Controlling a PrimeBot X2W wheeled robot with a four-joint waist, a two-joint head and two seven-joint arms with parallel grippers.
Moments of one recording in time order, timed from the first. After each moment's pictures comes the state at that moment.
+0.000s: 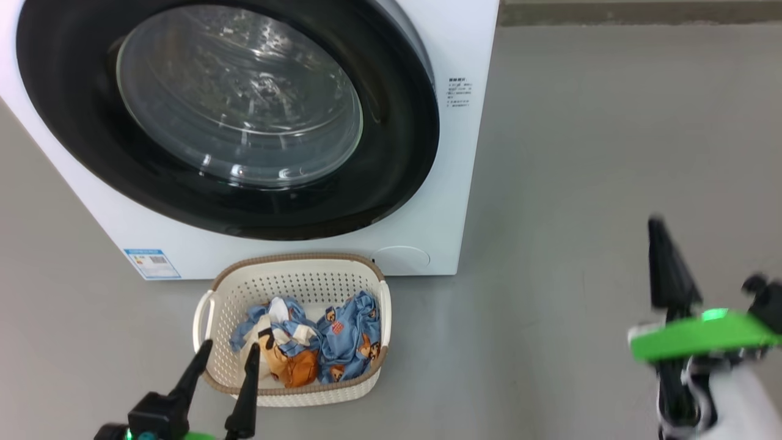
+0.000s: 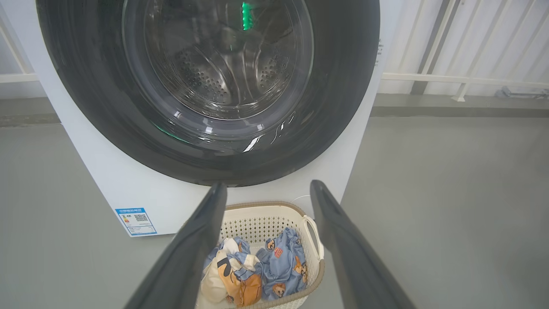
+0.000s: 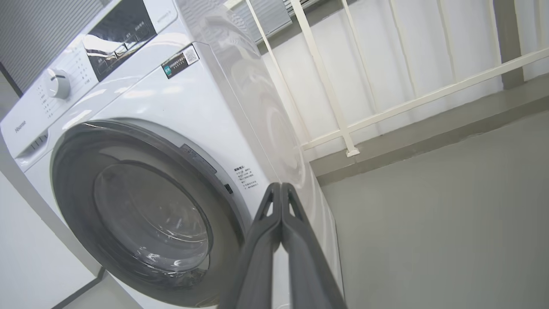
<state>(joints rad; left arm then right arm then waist) -0.01 0.05 -0.09 0.22 -0.16 -0.13 -0.26 -0.21 -0.12 -0.04 0.20 0.59 0.13 -0.25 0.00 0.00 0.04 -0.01</state>
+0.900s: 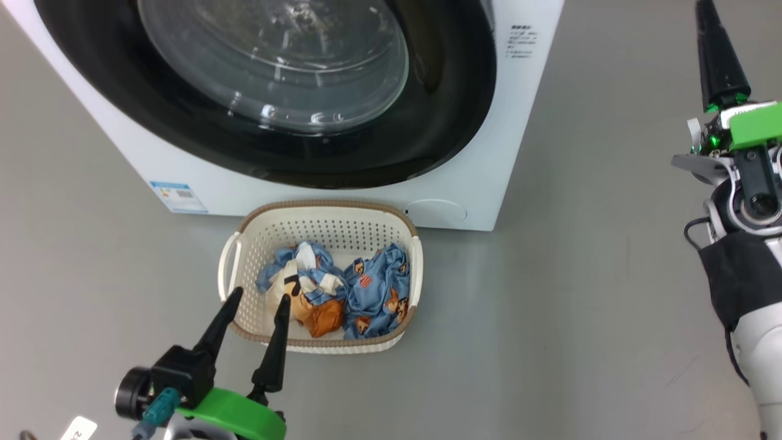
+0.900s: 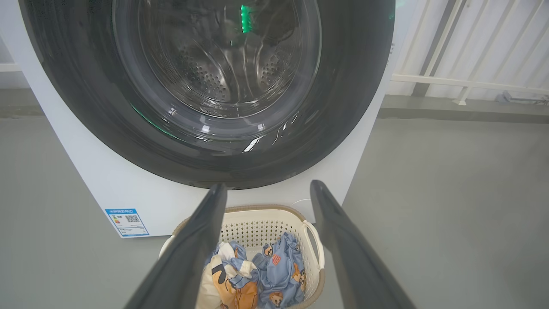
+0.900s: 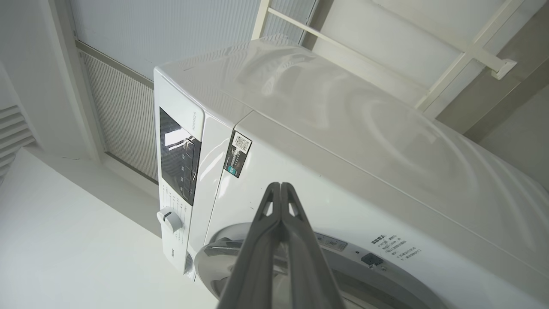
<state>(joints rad) -0.13 0.04 -0.17 0.21 -0.19 -0.13 -0.26 -0.78 -0.30 0.10 0.42 1.49 0.13 -0.05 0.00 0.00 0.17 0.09</state>
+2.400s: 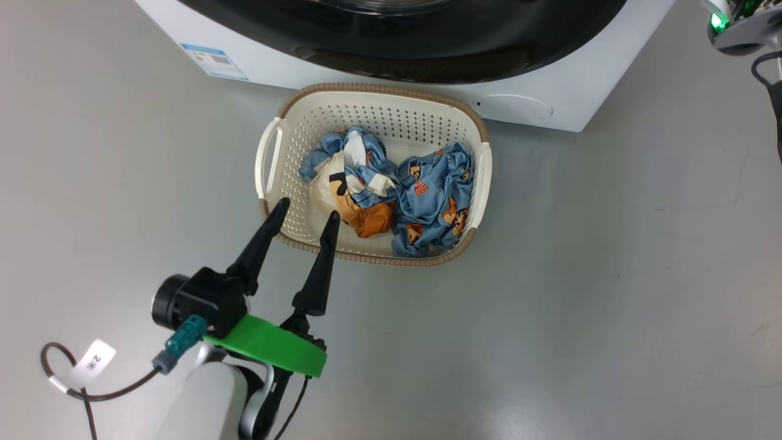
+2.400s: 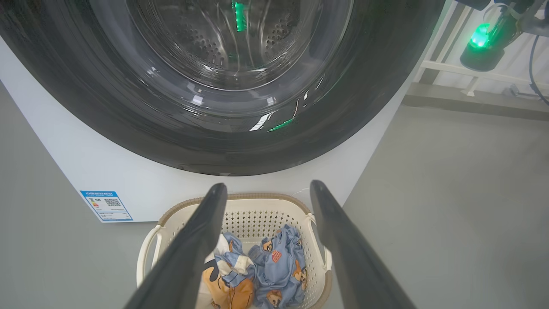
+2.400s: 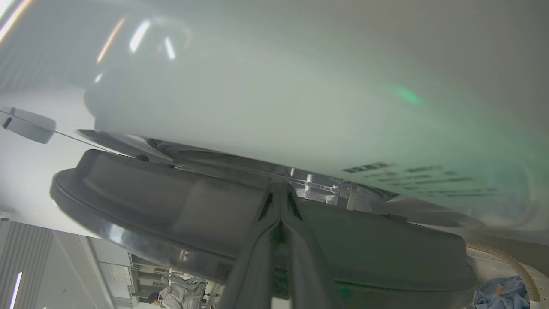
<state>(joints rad) -0.35 0.03 -0.31 0.18 -0.28 -0.13 -0.26 -1.26 -0.37 0.22 0.78 1.60 0.13 0.57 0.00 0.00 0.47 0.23</state>
